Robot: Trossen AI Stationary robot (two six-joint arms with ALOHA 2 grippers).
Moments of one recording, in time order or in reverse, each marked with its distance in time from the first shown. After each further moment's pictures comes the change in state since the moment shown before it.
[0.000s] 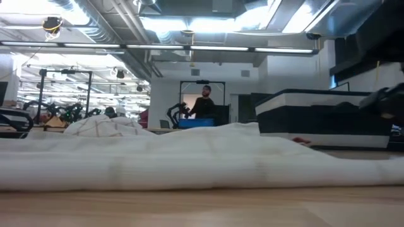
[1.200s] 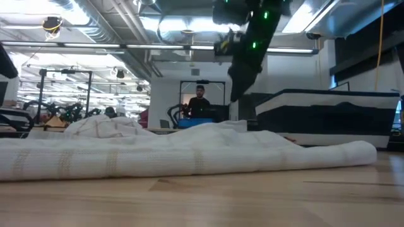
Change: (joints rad) left arm 0.030 -0.209 0.056 -0.734 -0.360 -0.065; right arm -0.784 0.131 0.603 -0.581 0.475 -0.737
